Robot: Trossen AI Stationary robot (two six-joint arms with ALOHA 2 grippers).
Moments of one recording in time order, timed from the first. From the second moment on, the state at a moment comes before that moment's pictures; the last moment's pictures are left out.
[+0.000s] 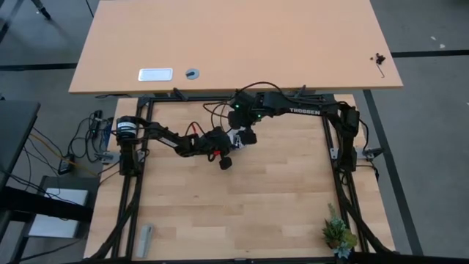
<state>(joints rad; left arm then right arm) 0.17 1.89 0.73 0.60 -0.10 -0.03 -0.30 1.92 1.70 -0.83 -0.09 -0.46</state>
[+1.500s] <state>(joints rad) 0.17 1.89 0.73 0.59 -0.09 -0.03 -0.30 1.94 1.68 -0.84 0.00 -0.41</state>
